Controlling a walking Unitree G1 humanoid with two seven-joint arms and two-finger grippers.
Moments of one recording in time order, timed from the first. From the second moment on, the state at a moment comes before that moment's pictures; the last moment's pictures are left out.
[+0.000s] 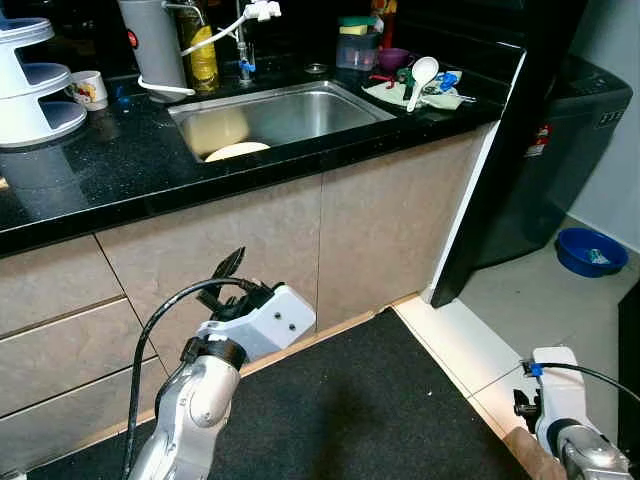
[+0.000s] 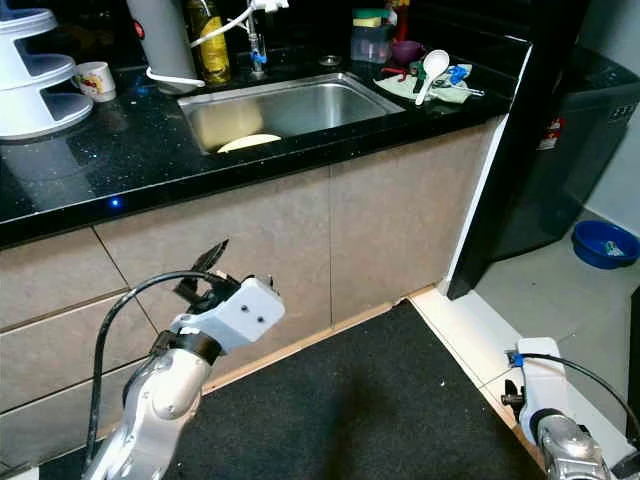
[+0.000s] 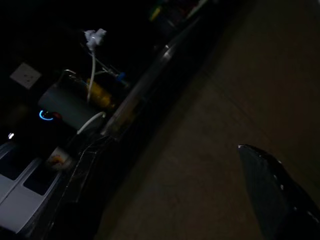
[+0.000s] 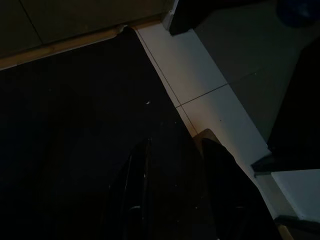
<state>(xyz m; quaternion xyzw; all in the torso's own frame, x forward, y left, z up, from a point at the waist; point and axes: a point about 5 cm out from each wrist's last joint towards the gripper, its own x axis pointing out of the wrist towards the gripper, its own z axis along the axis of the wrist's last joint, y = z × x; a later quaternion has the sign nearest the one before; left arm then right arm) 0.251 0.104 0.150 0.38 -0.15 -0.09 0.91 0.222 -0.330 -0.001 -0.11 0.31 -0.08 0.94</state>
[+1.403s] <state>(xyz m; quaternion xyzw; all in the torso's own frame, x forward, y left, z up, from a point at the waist) 0.260 0.080 0.125 0.37 -0.06 -0.26 0.89 0.227 -0.324 -0.001 -0.12 0.31 -0.05 0.94</state>
